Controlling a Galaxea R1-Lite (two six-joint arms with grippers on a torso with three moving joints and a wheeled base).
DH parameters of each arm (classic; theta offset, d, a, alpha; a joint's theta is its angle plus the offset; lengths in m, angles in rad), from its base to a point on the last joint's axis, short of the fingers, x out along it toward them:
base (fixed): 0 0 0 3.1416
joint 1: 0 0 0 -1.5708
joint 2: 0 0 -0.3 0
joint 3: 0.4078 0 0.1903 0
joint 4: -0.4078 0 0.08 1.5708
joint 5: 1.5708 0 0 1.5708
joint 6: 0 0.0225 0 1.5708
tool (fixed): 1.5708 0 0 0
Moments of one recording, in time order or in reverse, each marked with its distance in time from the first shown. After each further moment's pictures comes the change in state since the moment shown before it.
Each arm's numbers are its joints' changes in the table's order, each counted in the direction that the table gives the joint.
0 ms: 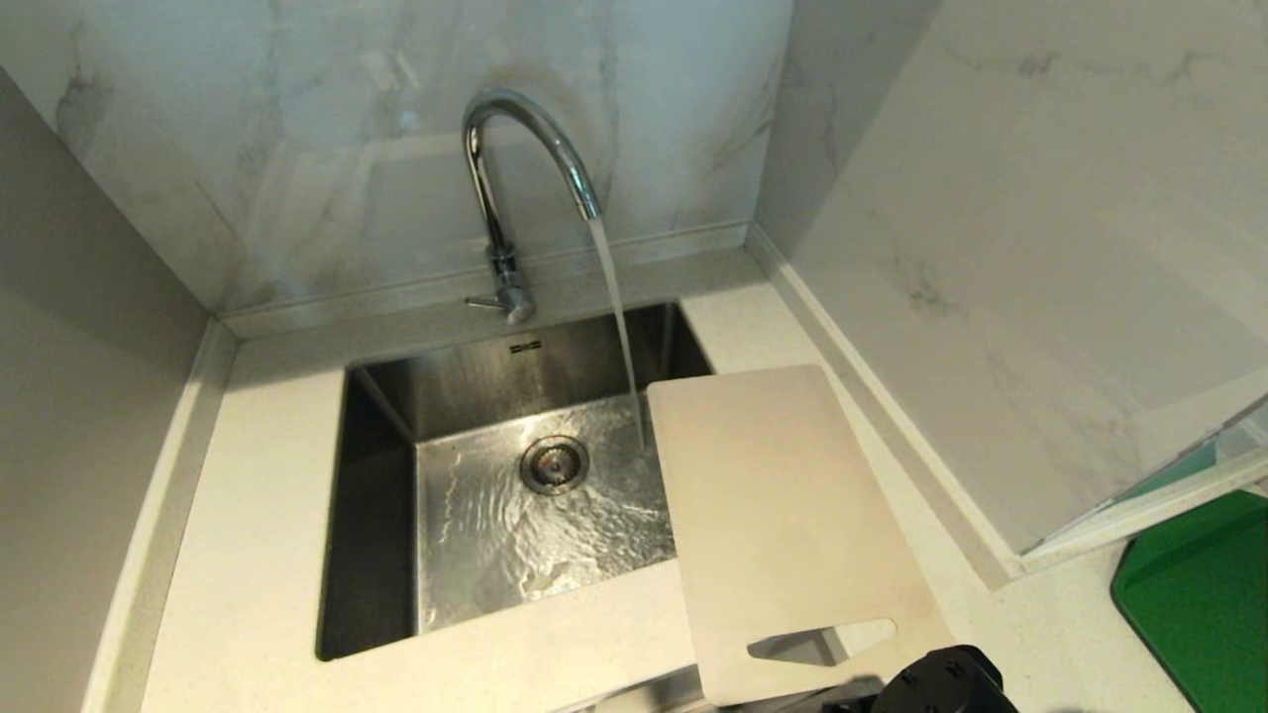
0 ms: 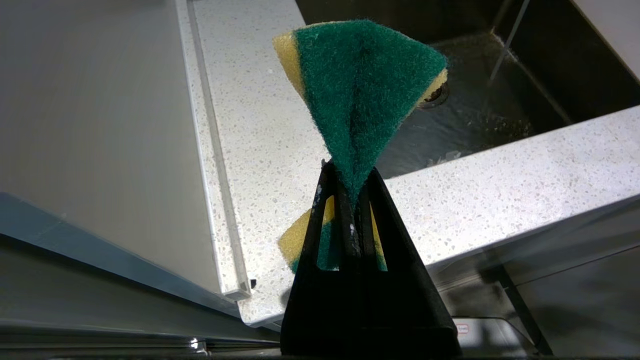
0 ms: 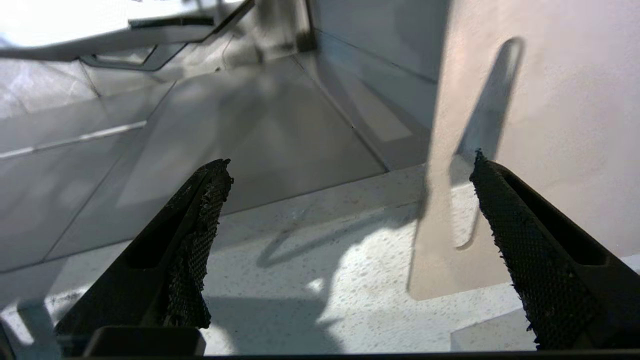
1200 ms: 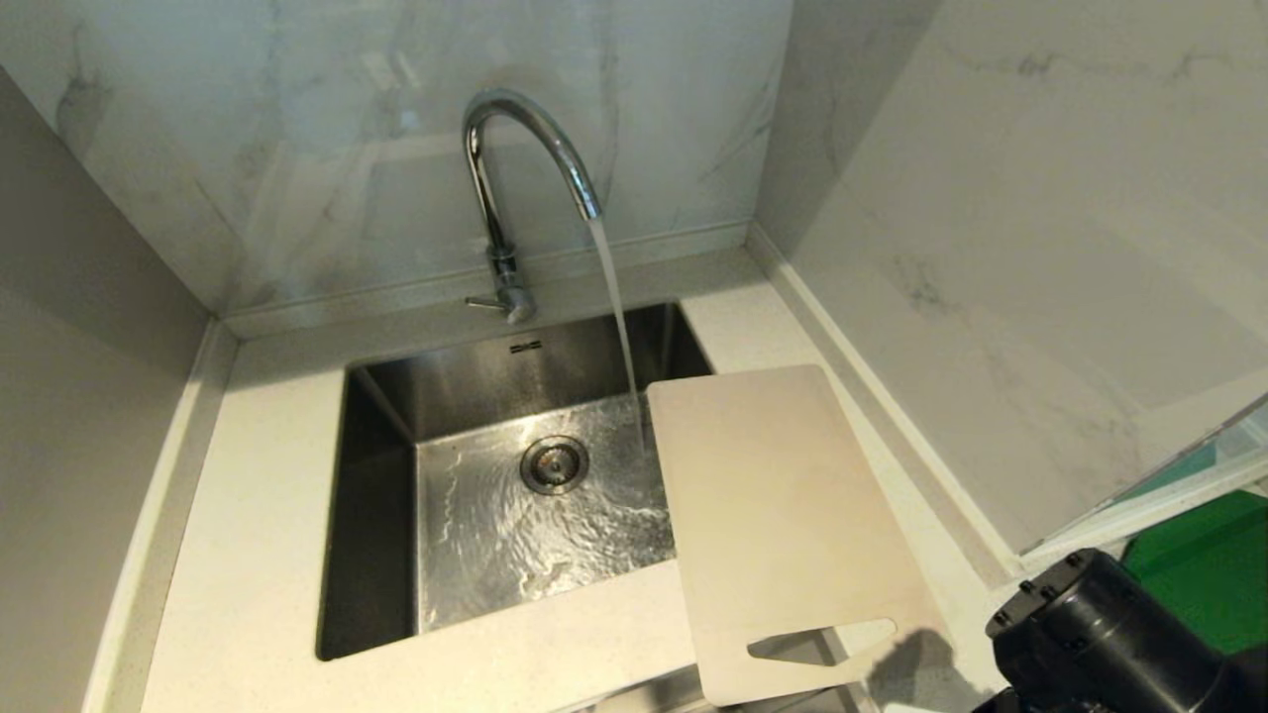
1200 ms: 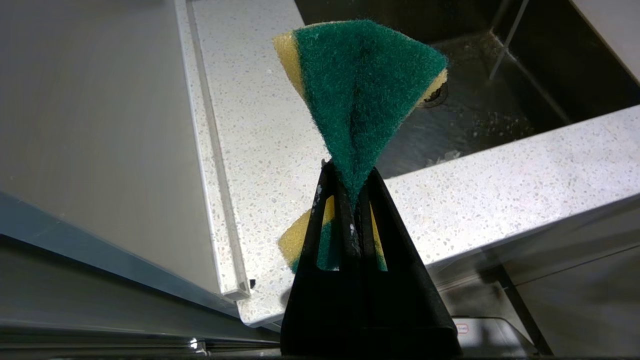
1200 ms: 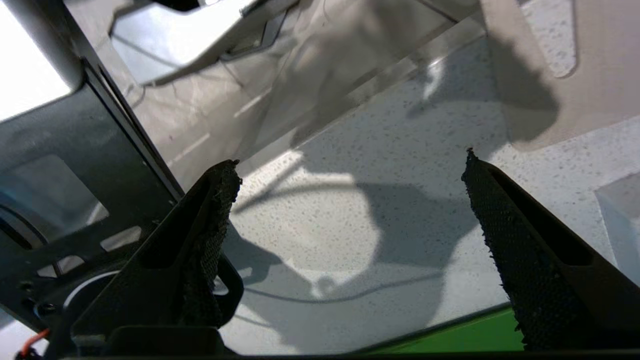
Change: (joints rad) left arm 0.001 0.000 0.000 0.000 0.000 0.000; right arm 0.177 0.198 0.322 -0.726 -0.122 0.366
